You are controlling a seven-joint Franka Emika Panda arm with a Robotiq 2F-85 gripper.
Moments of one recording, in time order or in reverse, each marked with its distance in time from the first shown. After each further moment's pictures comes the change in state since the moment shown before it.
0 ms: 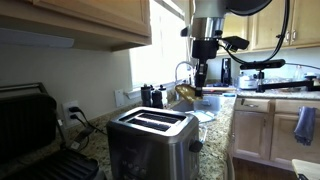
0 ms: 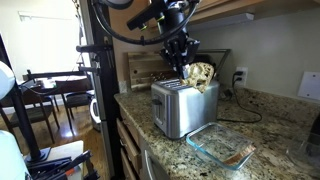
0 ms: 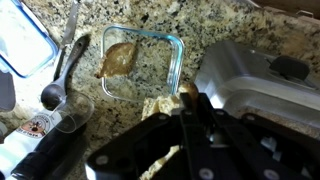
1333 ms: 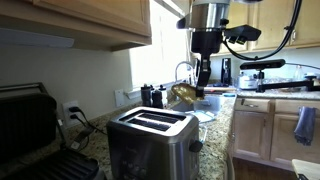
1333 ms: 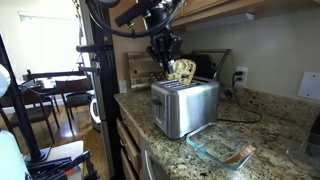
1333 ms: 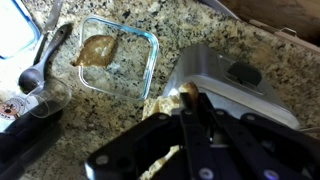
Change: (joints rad) arm 0.085 -0.053 0.039 -0.008 0.000 -0.070 0.000
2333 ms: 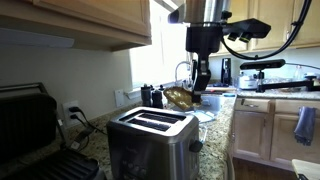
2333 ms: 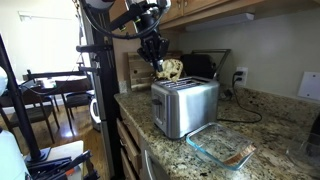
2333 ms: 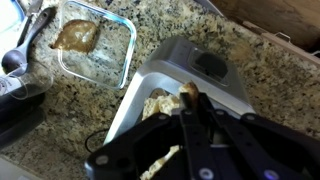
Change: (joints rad) arm 0.048 0.000 0.097 0.000 0.000 -0.008 0.065
